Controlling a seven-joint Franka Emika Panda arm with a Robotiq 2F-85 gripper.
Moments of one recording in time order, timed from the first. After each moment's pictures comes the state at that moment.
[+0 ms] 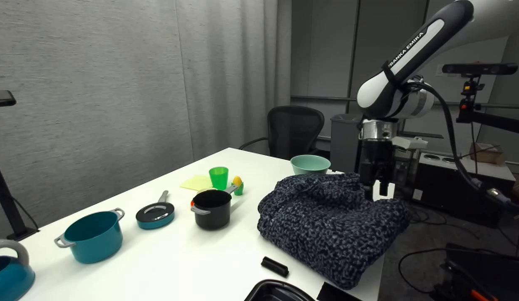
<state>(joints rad) -0.32 0.14 -0.24 -2.33 0.26 2.19 -0.40</state>
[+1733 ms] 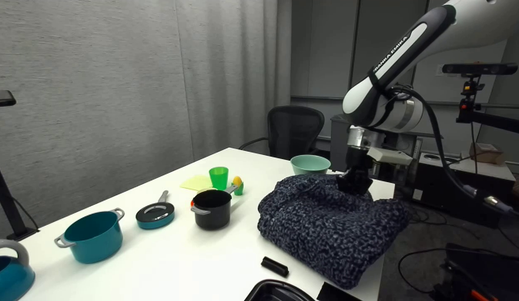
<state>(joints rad) -0.29 0.18 -0.14 -2.36 0.48 2.39 -0.28</state>
